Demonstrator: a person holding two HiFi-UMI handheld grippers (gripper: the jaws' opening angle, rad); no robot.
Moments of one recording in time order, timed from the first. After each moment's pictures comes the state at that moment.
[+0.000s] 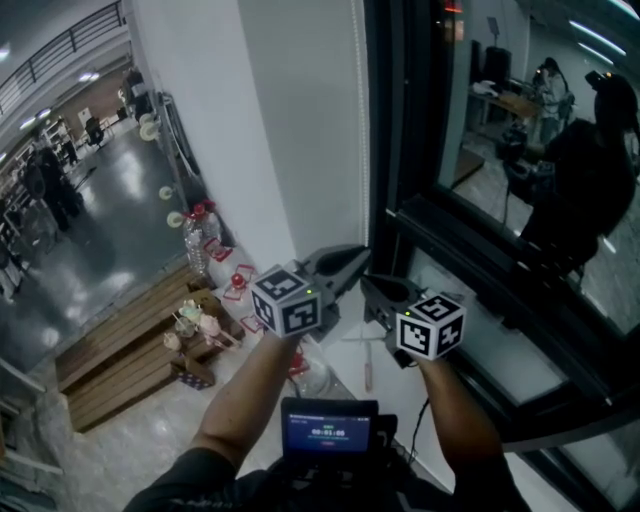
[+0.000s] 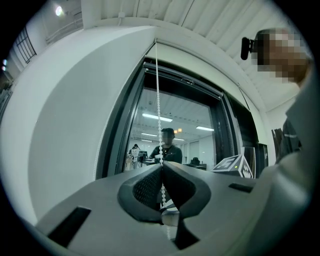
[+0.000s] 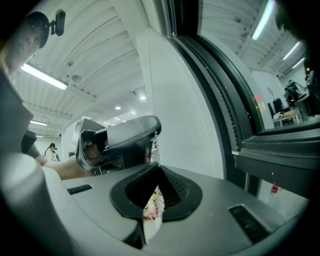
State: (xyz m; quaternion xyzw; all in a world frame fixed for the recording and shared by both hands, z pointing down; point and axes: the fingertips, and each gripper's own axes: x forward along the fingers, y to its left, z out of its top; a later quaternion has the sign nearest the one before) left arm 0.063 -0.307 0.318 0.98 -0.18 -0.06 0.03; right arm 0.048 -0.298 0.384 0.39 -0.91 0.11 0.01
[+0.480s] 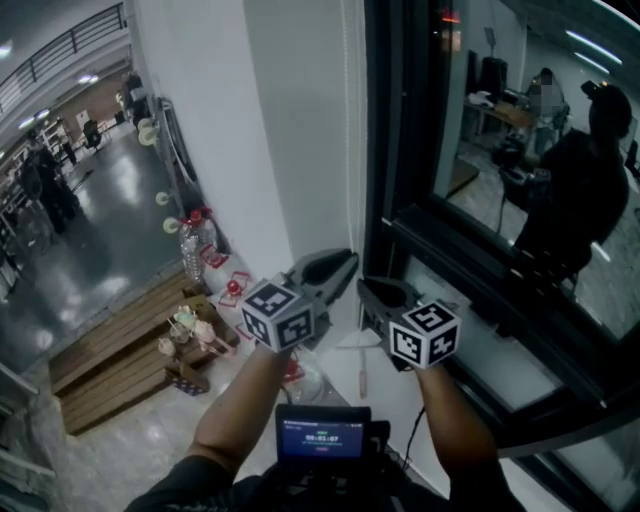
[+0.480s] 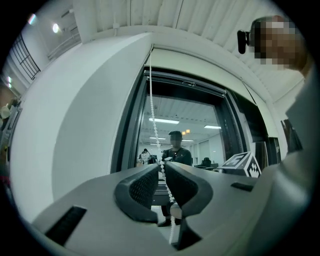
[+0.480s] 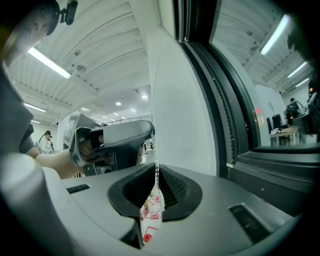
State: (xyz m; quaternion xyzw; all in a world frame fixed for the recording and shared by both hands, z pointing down) left arm 0.038 -0.304 0.305 0.97 -0.24 -0.07 0.00; right arm 0.048 -0.294 0.369 0.42 -0.91 0.06 0.02
